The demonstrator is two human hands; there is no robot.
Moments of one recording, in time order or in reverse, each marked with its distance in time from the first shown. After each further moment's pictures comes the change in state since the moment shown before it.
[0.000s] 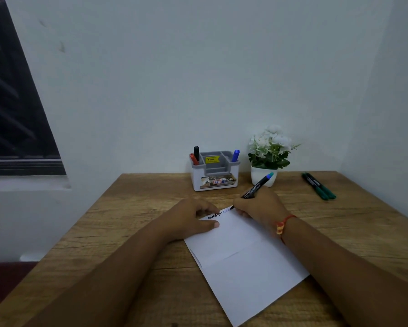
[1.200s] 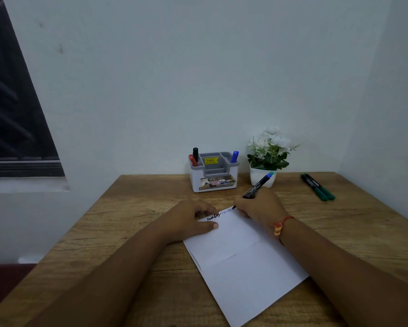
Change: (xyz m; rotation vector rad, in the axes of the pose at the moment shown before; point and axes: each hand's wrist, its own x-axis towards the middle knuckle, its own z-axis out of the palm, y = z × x) left_hand 0.001 -0.001 0.000 0.011 -0.005 0.004; right_hand -0.001 -0.002 -0.002 -0.046 0.037 0.000
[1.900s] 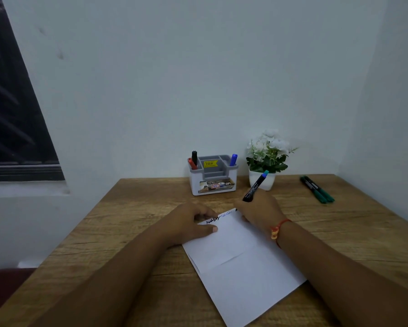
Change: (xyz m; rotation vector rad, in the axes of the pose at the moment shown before) left_hand 0.001 -0.002 0.002 -0.043 0.005 -0.033; right_hand 0.002 -0.002 0.003 -0.008 0.002 0.025
